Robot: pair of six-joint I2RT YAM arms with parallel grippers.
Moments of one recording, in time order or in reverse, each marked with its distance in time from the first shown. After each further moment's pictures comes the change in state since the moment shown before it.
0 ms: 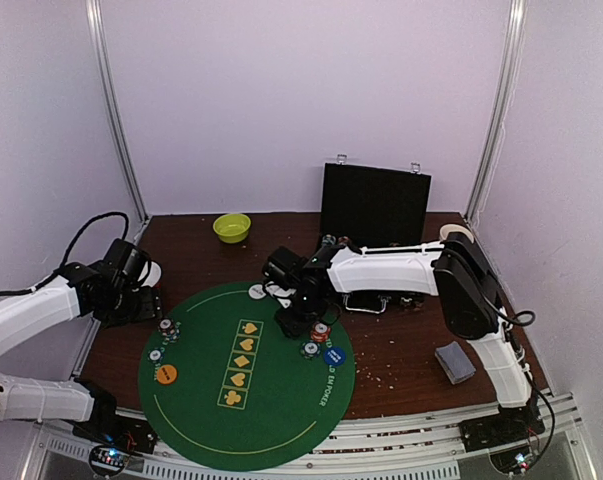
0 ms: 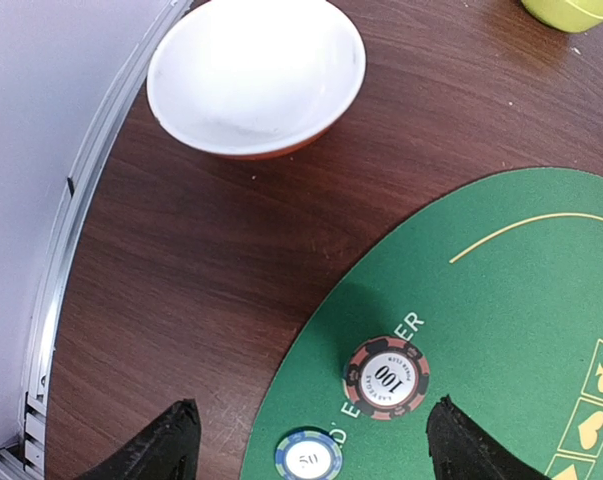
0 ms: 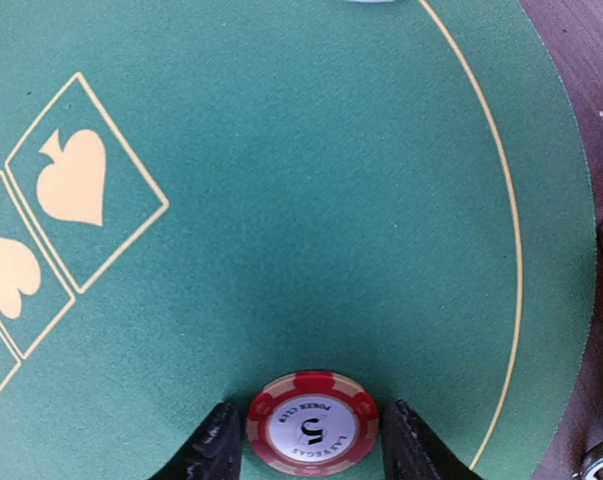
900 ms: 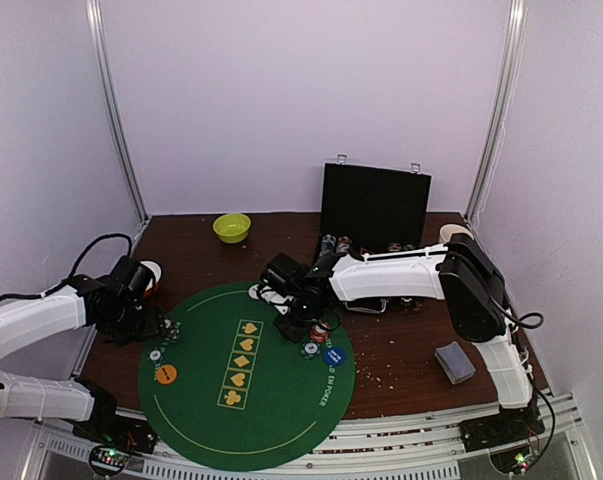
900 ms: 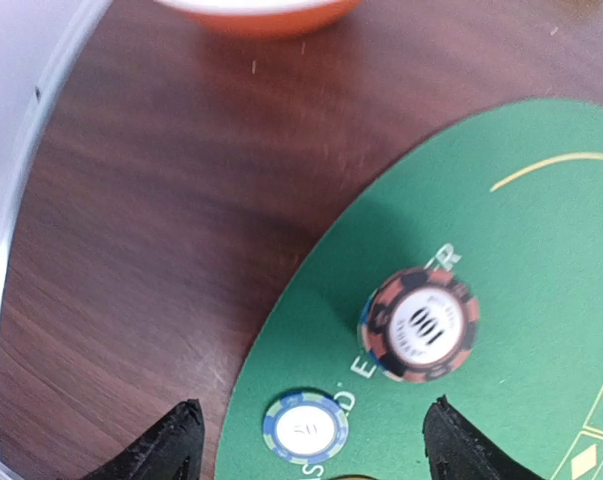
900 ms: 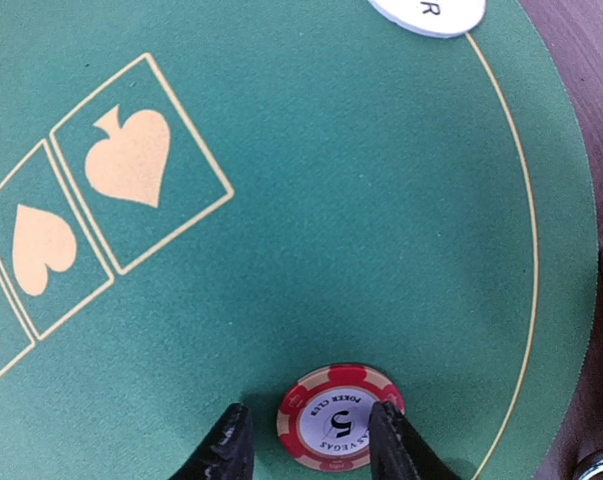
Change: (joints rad) left arm 0.000 0.024 -0.099 0.001 0.092 -0.113; right arm 0.033 -0.050 -0.088 0.098 0.022 -0.077
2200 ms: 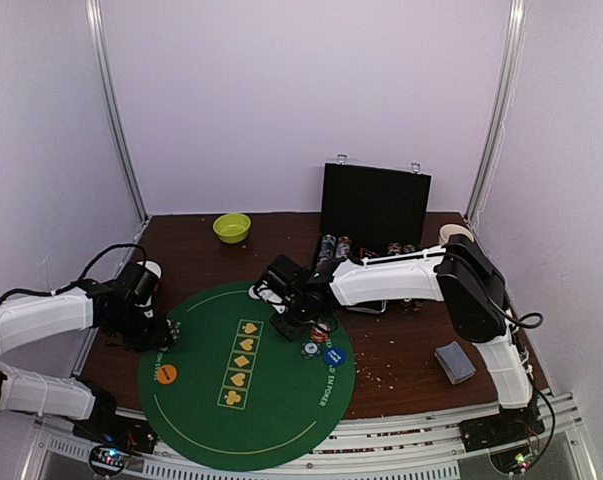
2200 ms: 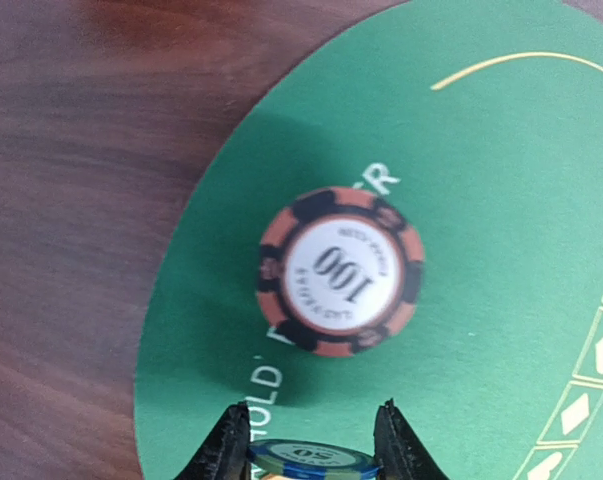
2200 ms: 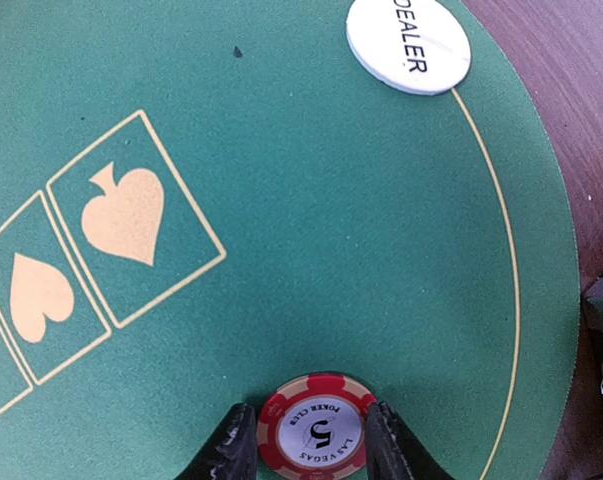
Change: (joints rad) left arm -0.008 0.051 -0.042 0.084 0.198 0.053; right arm 0.004 0.000 -0.043 0.110 0.048 -0.011
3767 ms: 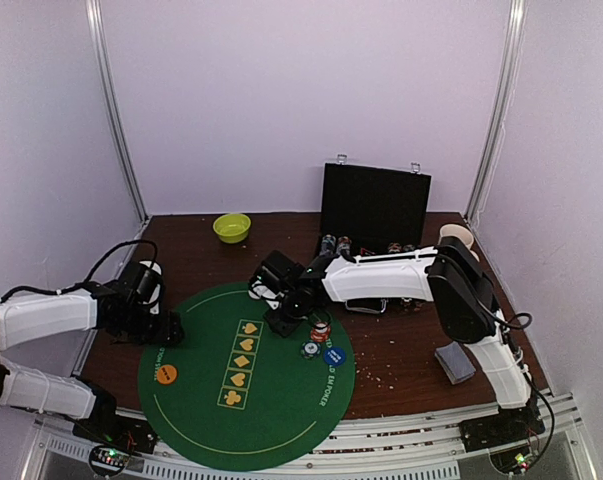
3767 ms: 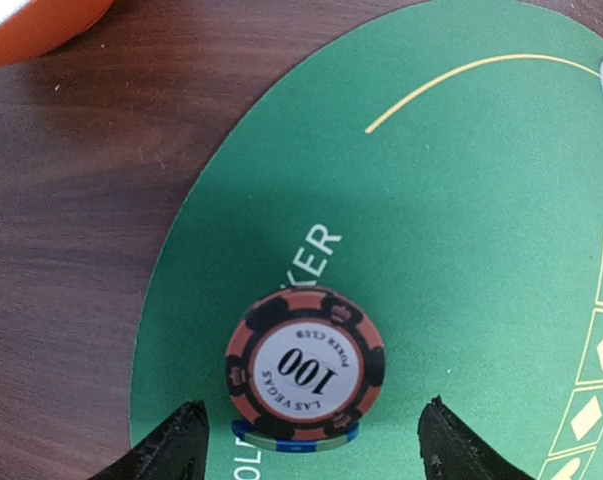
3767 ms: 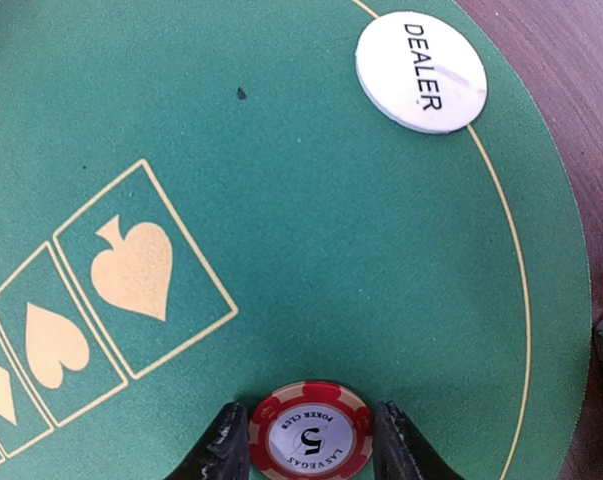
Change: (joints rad) left arm 0.008 0.043 -0.014 0.136 -0.008 0.173; right arm -0.006 0.065 0.111 -0.042 -0.027 0.014
